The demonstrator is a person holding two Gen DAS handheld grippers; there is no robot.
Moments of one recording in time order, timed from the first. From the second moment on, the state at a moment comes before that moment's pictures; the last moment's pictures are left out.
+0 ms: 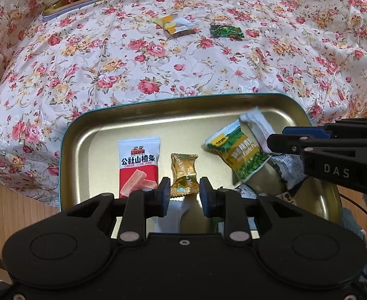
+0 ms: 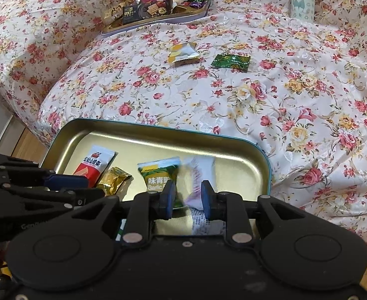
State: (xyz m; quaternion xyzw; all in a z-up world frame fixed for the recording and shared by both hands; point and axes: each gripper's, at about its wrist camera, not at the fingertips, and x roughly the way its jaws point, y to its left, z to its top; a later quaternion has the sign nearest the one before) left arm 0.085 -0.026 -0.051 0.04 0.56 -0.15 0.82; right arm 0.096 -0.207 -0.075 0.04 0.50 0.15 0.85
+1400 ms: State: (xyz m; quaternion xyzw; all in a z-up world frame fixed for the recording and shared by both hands) left arm 0.184 -0.024 -0.011 0.04 0.41 -0.10 0.91; right arm 0.184 -0.229 -0.047 -0.02 0.36 0.14 0.92
